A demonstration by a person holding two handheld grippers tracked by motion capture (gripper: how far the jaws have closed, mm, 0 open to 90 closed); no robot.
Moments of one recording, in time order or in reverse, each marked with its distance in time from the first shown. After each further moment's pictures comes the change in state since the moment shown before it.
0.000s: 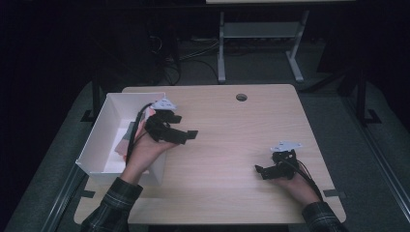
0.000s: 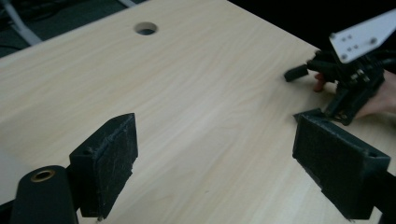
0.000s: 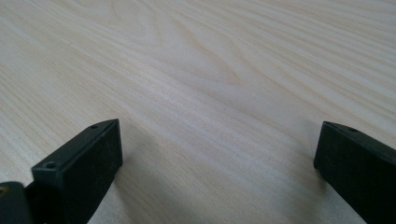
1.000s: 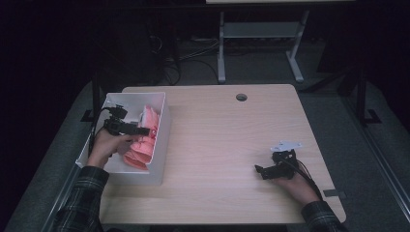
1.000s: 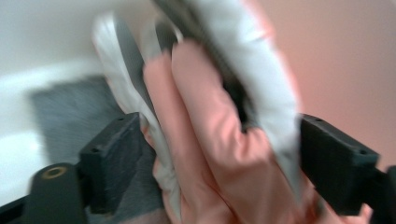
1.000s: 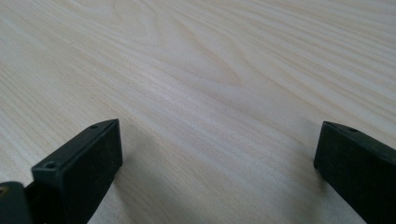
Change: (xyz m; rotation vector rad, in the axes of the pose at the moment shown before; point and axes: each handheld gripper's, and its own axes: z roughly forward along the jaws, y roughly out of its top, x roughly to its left) left arm 0.171 -0.082 -0.049 0.154 0.120 -0.367; right arm 0.000 0.000 0.000 0.000 0.004 -0.005
